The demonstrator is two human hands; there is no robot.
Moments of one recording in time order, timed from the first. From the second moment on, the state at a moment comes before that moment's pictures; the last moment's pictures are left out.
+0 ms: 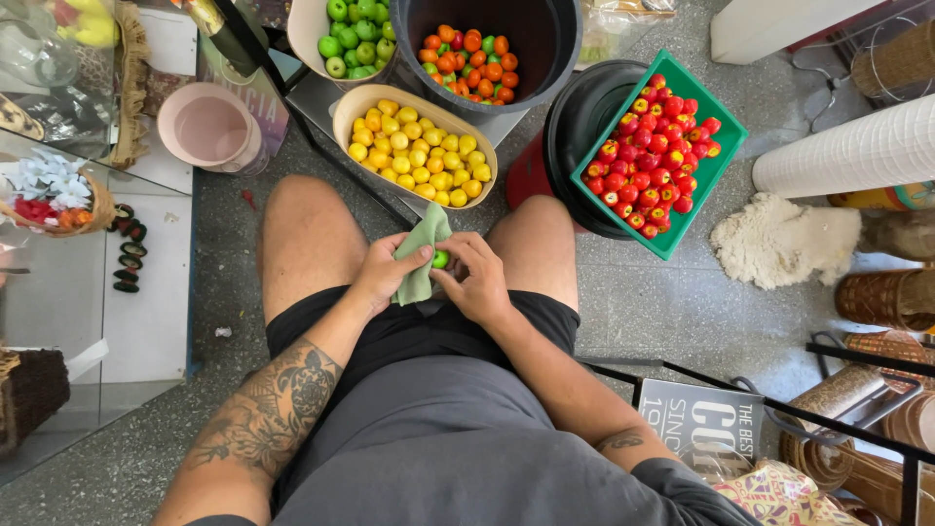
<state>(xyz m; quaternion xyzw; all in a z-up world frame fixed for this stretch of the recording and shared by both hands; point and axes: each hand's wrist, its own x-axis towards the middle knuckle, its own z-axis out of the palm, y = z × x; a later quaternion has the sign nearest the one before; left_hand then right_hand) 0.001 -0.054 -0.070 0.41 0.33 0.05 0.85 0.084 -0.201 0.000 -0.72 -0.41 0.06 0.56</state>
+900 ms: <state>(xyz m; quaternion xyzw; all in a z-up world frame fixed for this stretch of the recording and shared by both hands) -0.002 -0.056 -0.059 0.43 0.31 0.06 0.85 0.093 -0.203 0.023 -0.70 -0.43 0.16 0.55</state>
